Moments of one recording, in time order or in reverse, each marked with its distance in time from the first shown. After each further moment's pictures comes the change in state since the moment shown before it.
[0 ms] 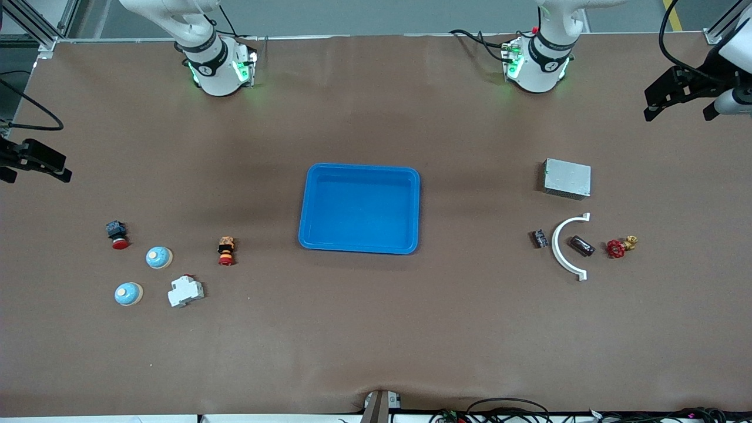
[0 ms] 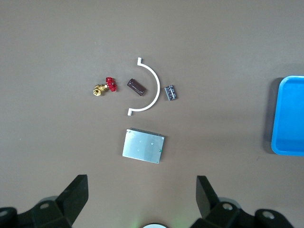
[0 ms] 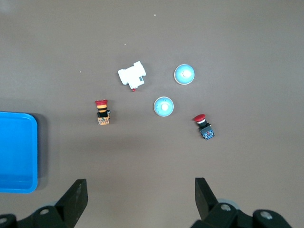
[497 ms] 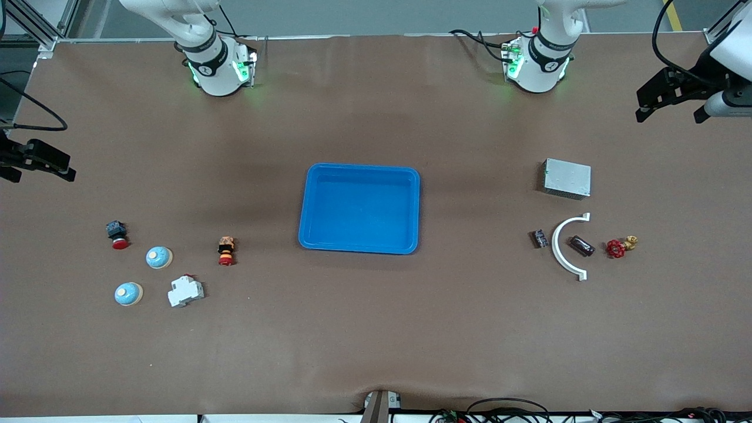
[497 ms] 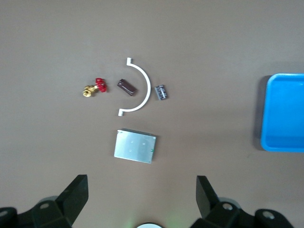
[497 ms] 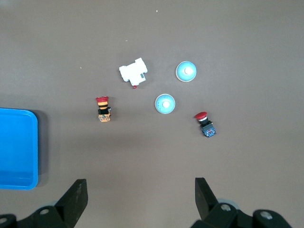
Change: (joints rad) left arm -0.005 0.010 -0.007 0.011 -0.043 -0.007 0.001; right arm 0.002 0.002 0.003 -0.001 0.000 -0.005 -0.001
